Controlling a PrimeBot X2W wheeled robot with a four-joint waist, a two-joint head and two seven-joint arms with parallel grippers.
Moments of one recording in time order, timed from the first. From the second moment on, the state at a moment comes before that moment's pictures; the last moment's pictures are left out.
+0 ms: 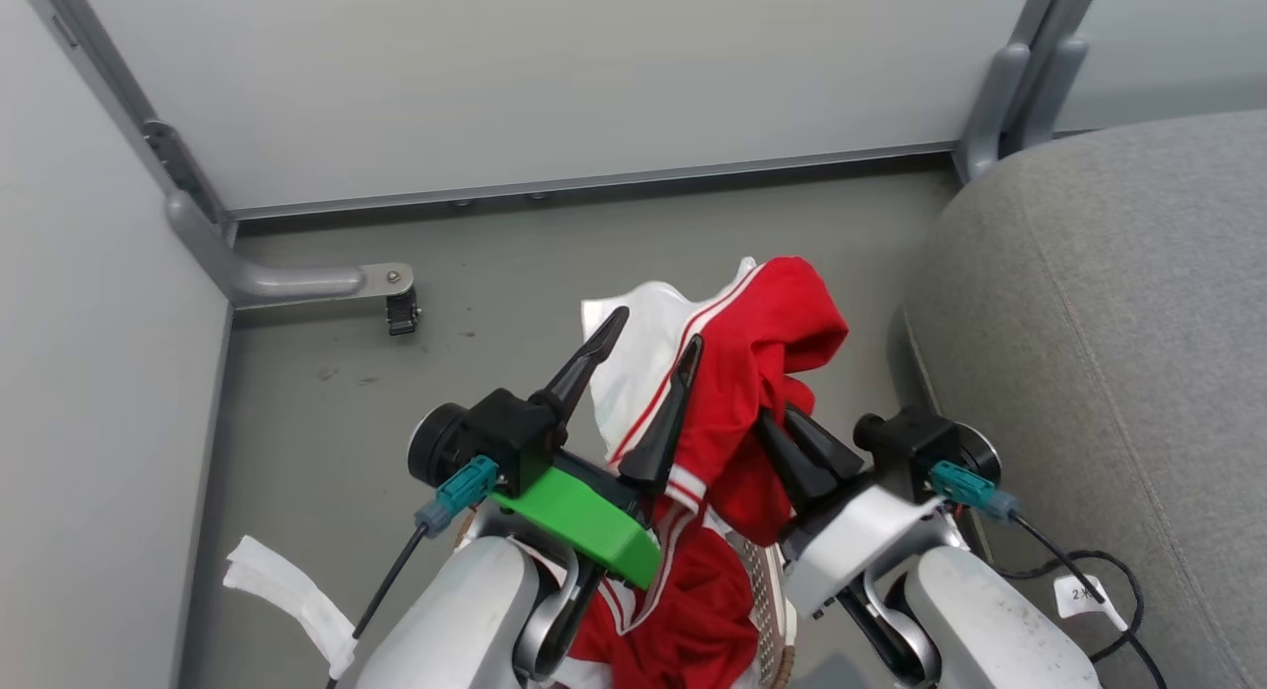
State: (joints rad) left arm -0.39 0.05 -0.63 0.30 -0.47 -0.11 -0.26; right arm -0.35 -0.08 0.50 0.34 0.36 0.13 -0.26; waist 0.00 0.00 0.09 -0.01
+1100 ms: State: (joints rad) left arm -0.36 0.05 -0.65 0.40 -0.41 -0.13 -0.26; right arm -0.26 -0.25 0.11 0.23 0.29 0.13 -0.26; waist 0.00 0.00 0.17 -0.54
